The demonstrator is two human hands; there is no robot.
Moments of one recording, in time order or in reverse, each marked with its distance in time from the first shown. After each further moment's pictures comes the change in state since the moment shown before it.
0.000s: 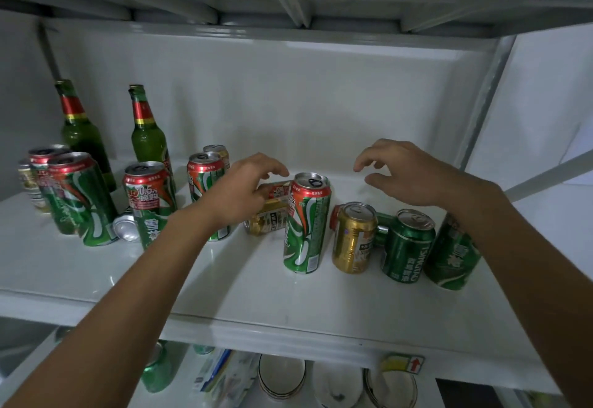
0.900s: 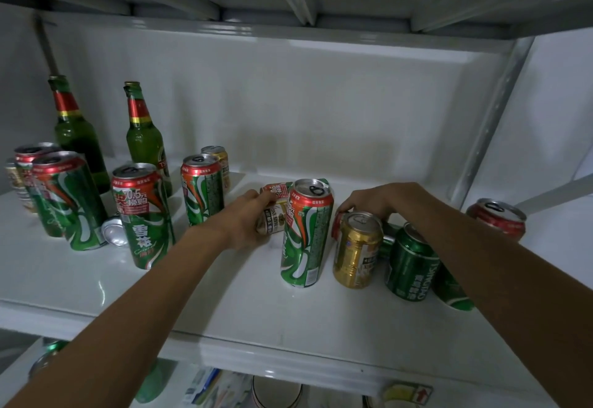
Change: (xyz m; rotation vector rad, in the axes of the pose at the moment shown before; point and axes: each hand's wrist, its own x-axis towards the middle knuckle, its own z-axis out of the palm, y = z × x) left_hand 0.007 -0.035 0.052 0.162 -0.274 -0.206; right_hand 0.091 0.043 0.084 -0.035 -0.750 0.207
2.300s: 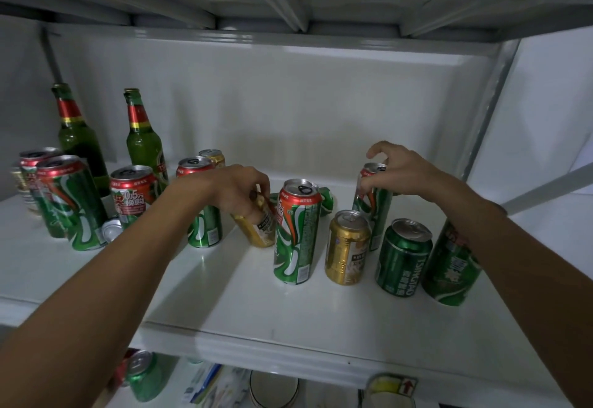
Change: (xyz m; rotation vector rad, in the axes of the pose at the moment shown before) left_hand 0.011 0.024 -0.078 0.136 -0.236 -0.052; right_hand -0.071 0.029 -0.015 0.521 0.685 -0.022
